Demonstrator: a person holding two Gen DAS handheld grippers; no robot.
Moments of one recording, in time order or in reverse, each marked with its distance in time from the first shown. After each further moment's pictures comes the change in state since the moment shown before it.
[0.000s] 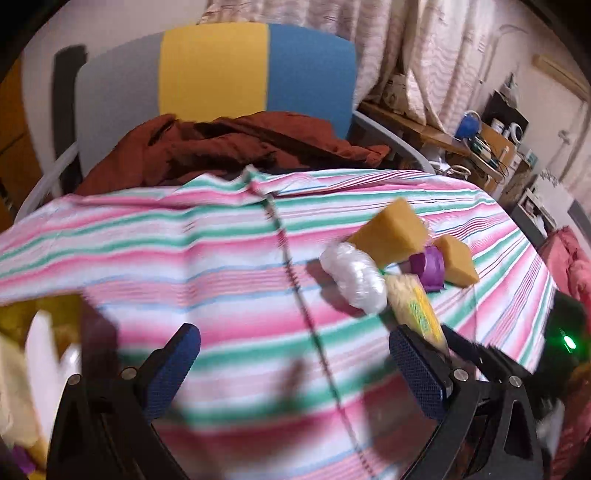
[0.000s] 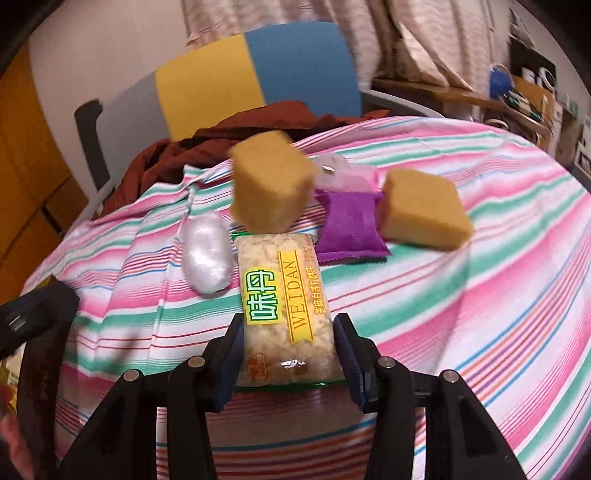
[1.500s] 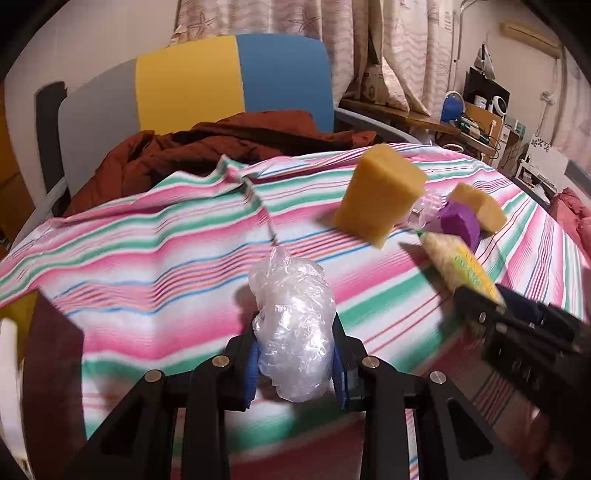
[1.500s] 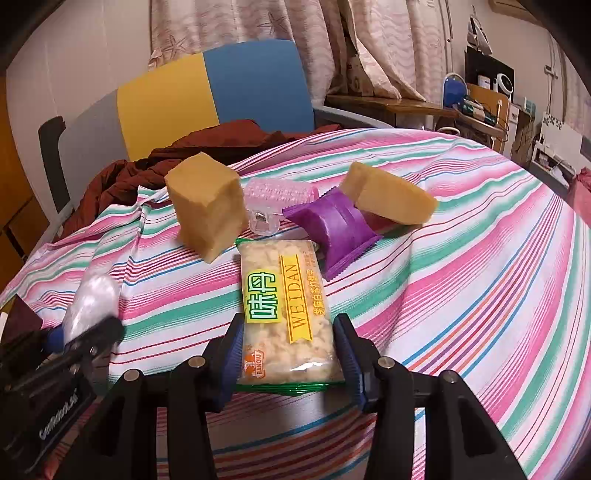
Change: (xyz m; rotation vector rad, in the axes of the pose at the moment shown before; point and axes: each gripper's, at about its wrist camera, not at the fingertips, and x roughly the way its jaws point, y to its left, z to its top) left arm 0.036 -0.007 -0.041 0.120 -0.076 0.038; right arm -0.005 -0.006 -0.006 0.029 -0.080 -0.184
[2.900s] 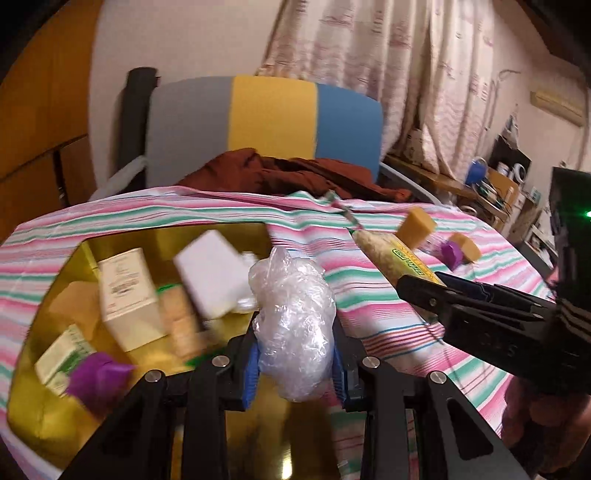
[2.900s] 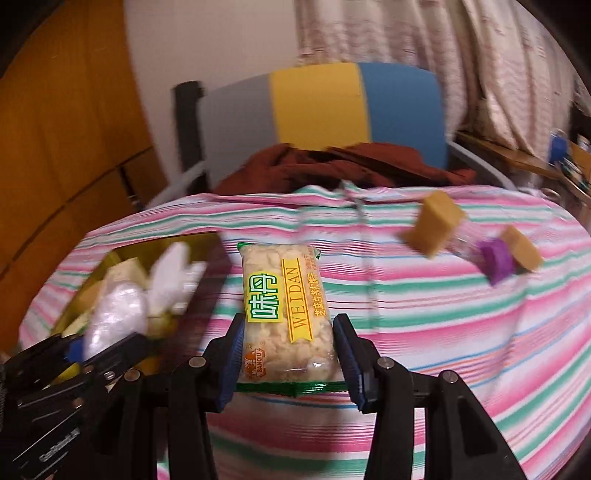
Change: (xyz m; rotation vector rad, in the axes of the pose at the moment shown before) left arm -0.193 0.116 -0.097 -0.215 -0.153 0.050; right arm -0.127 0.160 -0.043 -0.299 -0.002 0.414
